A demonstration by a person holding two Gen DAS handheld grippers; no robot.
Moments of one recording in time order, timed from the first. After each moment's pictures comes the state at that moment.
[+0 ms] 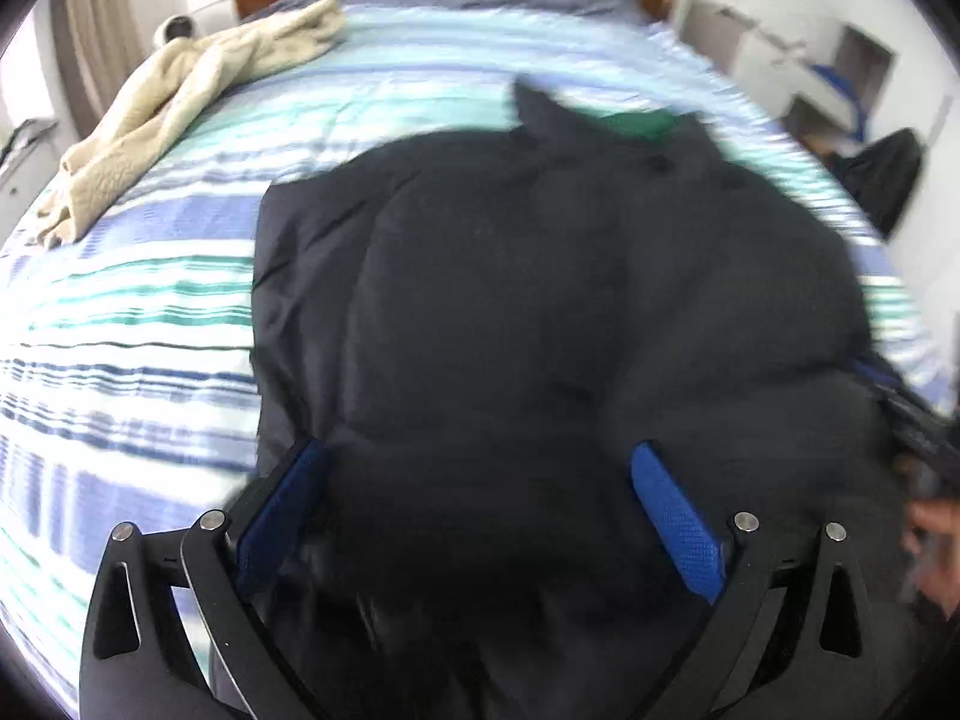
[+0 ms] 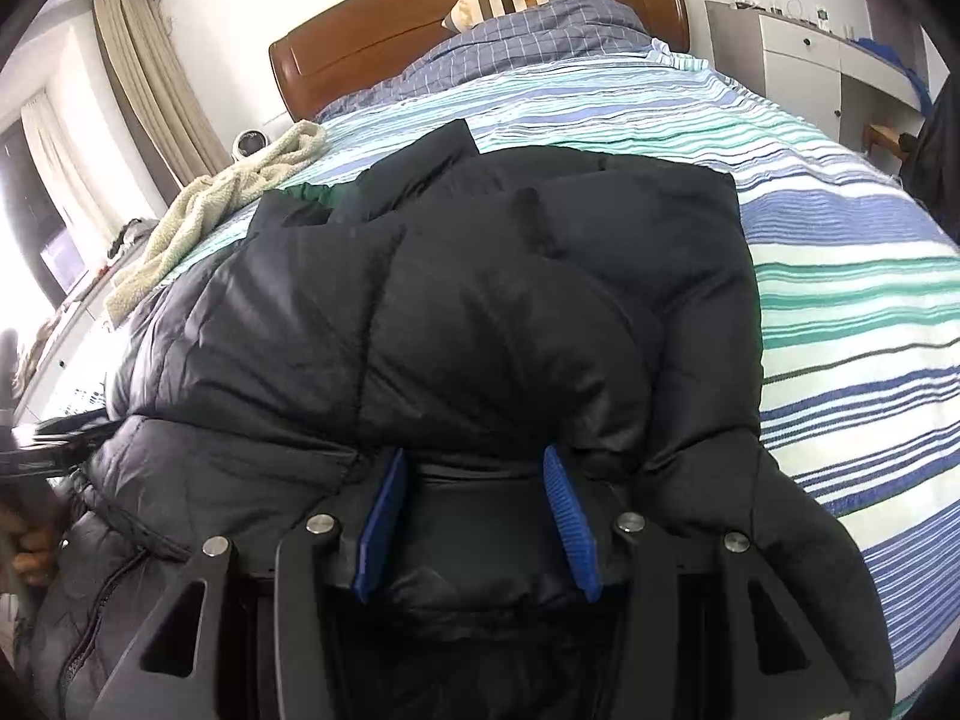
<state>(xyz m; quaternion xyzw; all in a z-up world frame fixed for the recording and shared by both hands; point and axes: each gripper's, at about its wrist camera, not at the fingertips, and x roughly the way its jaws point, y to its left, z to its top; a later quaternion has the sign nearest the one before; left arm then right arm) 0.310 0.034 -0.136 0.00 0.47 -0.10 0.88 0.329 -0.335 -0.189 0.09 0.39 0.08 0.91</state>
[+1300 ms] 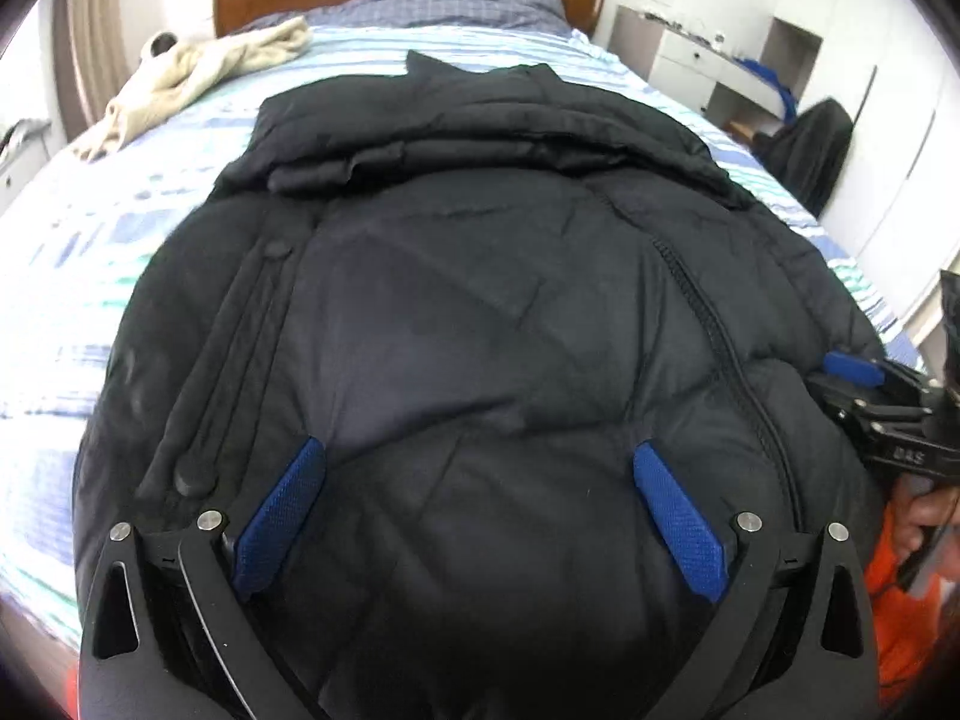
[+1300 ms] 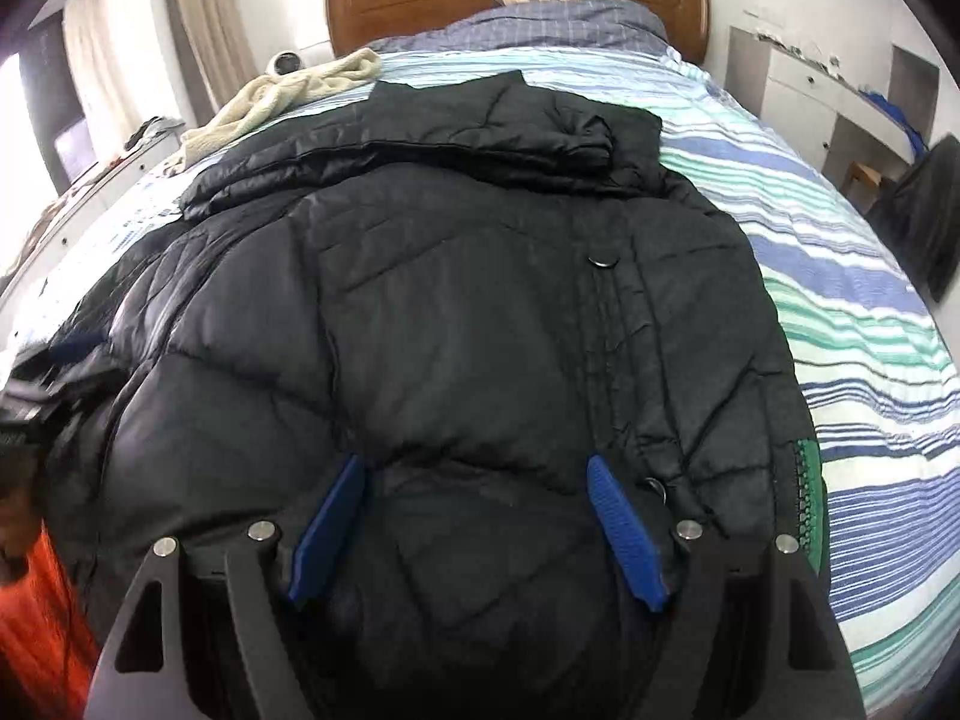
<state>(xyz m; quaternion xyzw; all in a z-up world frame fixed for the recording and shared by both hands) 0.093 0.017 -0.168 -0.01 0.44 -0.14 0.89 0.122 -0.302 -0.183 -0.01 0.43 0.07 0.90</state>
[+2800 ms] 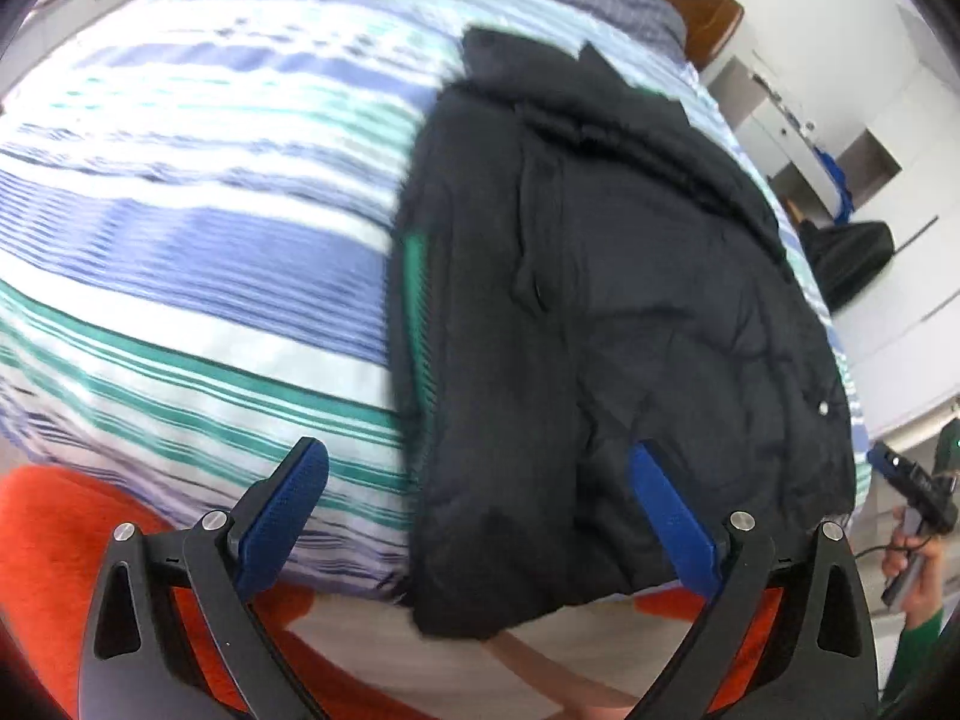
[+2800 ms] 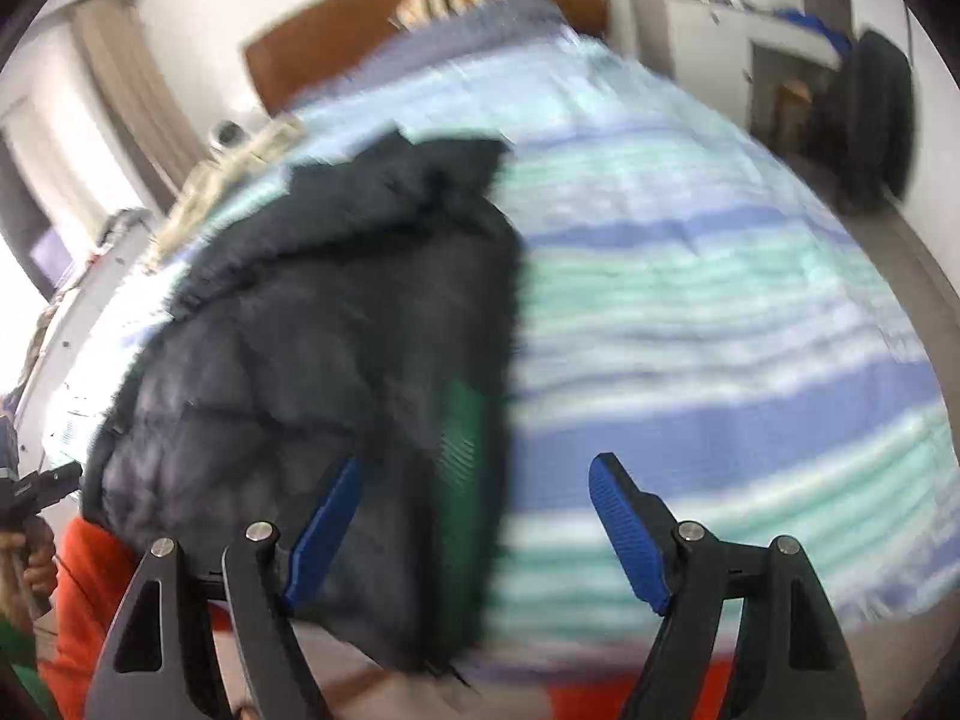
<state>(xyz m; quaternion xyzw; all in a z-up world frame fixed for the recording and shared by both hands) 0.042 0.134 -0.170 -0.17 0.51 -0.09 0.84 0.045 -0.449 -0.125 0.13 0.47 0.04 0.87</state>
